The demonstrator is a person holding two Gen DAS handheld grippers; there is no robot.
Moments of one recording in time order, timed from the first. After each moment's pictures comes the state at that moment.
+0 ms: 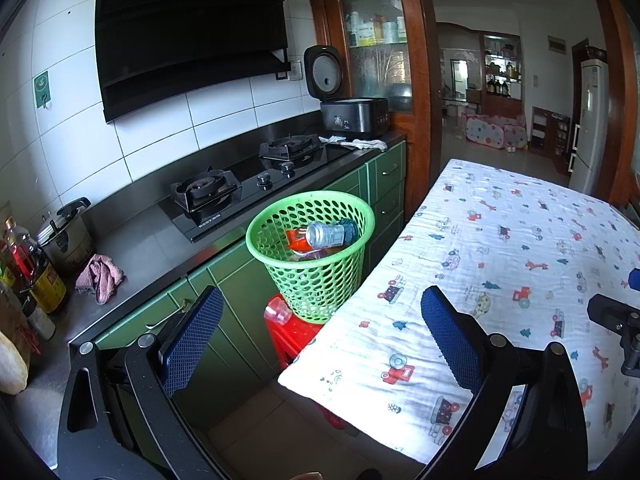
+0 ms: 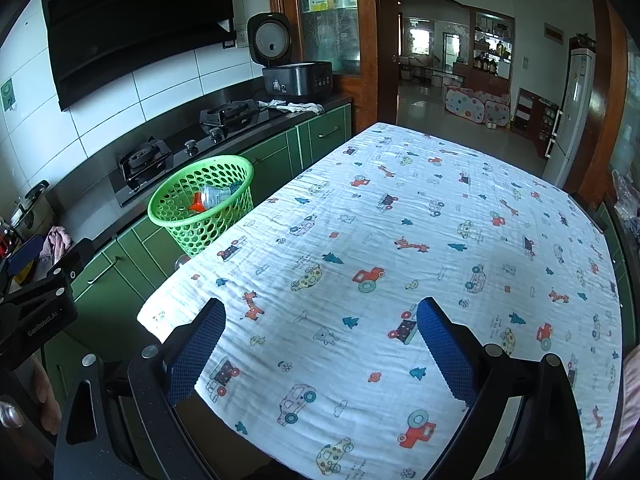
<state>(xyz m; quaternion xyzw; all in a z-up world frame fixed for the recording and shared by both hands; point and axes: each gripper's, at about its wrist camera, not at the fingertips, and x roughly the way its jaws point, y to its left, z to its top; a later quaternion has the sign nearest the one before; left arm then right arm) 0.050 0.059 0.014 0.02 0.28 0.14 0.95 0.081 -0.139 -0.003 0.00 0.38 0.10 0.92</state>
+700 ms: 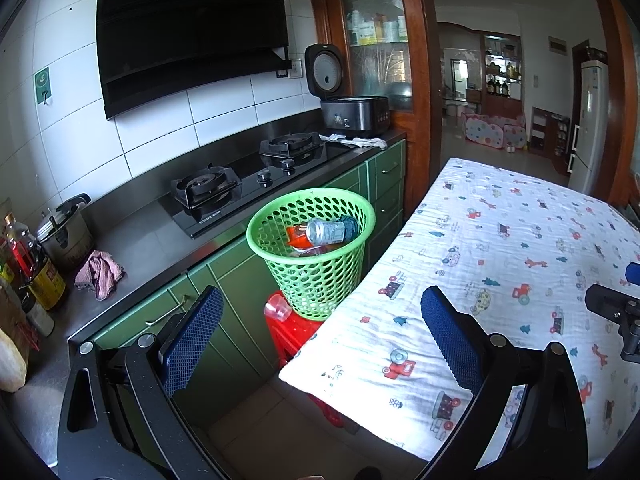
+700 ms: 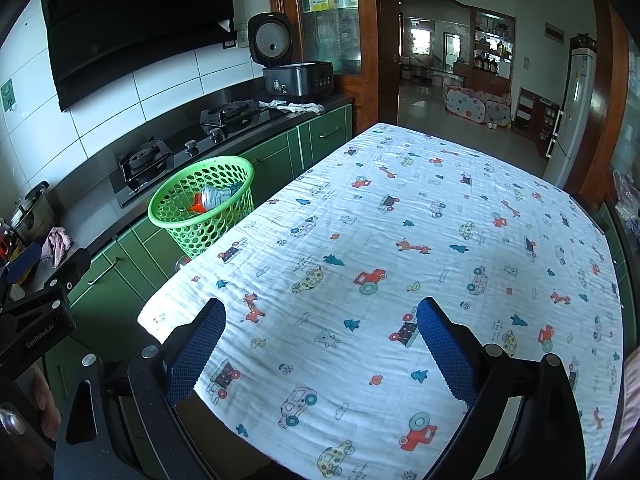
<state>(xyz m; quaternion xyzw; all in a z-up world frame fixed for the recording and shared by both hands) 0.049 0.062 0.011 0.02 0.28 0.14 0.95 0.084 -0.135 -0.003 0.00 0.38 0.10 0.92</state>
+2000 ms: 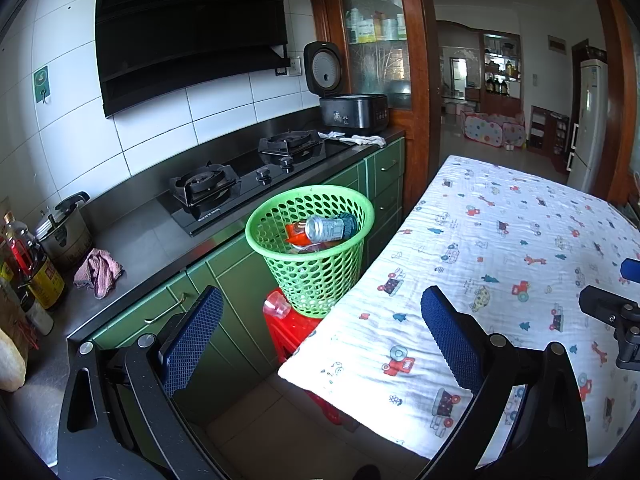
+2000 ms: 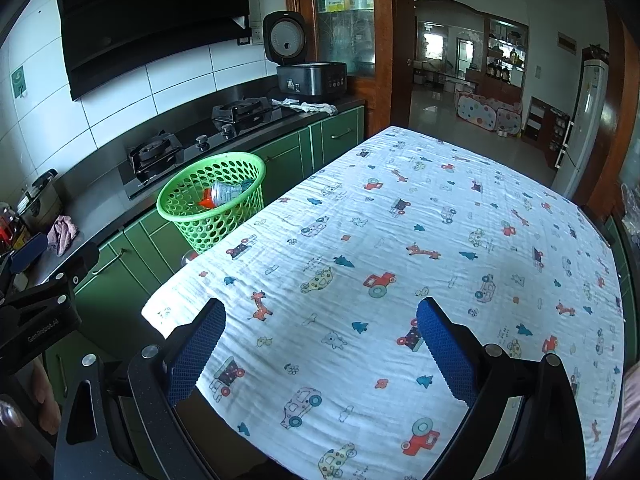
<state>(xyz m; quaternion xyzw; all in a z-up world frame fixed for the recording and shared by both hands) 0.047 0.060 0.006 0.02 0.28 0.14 0.95 0.083 -0.132 -0.003 -0.02 0.37 0.12 0.92</state>
